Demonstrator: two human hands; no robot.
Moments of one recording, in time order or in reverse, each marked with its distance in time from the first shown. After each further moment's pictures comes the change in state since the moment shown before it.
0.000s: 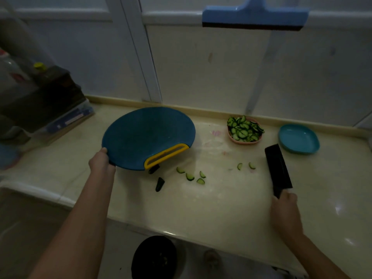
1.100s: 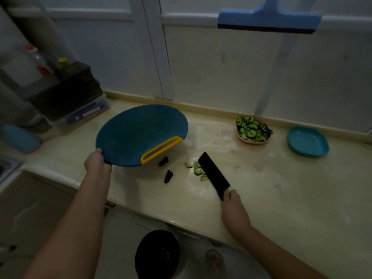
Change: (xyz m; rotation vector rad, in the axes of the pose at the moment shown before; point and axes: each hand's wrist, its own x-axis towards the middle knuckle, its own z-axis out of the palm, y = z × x) left_hand -0.013 0.013 -0.049 -0.126 0.067 0.034; right_hand -0.066 -0.096 0.053 -0.223 -0.197 -0.506
